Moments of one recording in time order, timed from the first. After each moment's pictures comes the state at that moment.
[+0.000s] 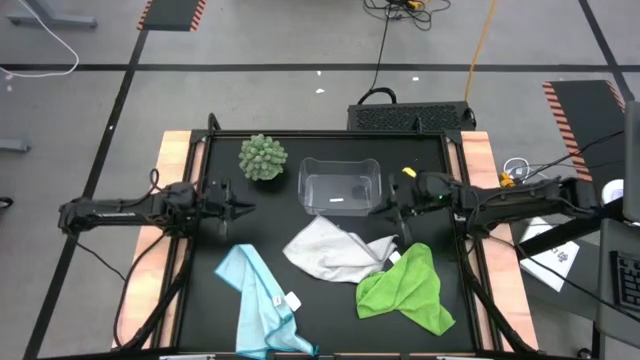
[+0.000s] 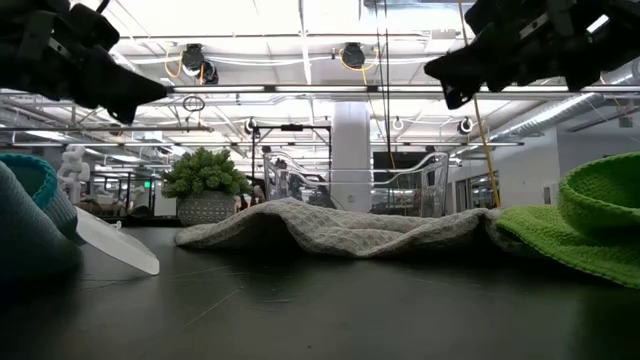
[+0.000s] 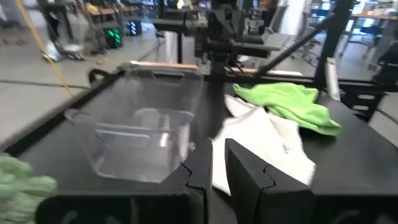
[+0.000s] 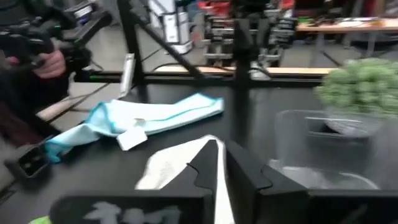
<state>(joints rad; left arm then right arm) 0.07 0.28 0.12 0.02 0.07 -0.06 -0.11 0.97 0.34 0.46 -0.32 0.01</state>
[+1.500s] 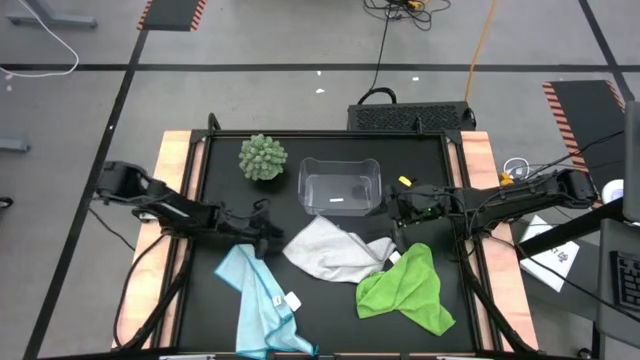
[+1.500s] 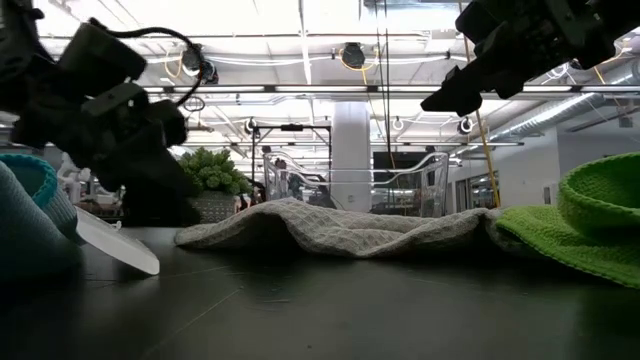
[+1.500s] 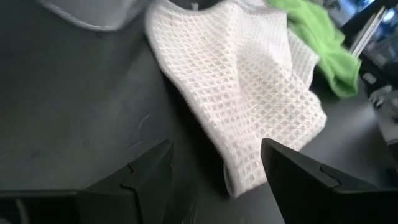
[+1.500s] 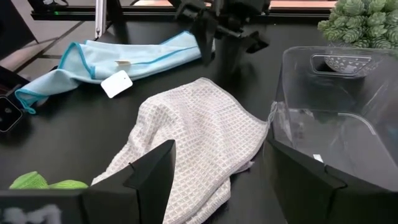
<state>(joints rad) -0.11 1.48 0.21 0.75 0.04 -0.62 0.03 1.01 0.45 0.12 -0.10 0.01</state>
